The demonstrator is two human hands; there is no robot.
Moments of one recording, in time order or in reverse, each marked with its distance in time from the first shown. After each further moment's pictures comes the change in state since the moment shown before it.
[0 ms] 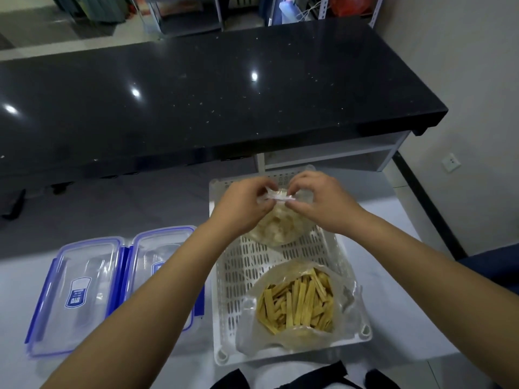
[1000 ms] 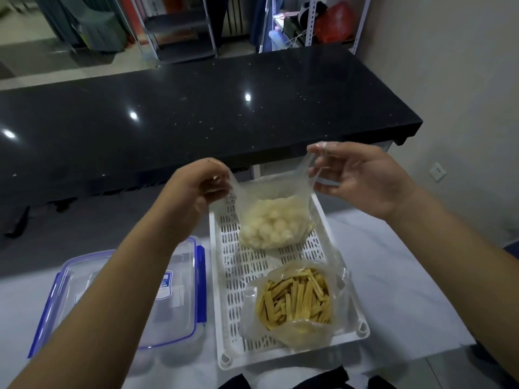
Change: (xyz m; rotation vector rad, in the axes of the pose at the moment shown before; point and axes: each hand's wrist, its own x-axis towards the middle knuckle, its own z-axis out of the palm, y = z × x) left_hand -0.030 0.005 -0.085 -0.911 0.029 -0.158; right_hand -0.022 -0.027 -0.084 1.186 -0.043 0.305
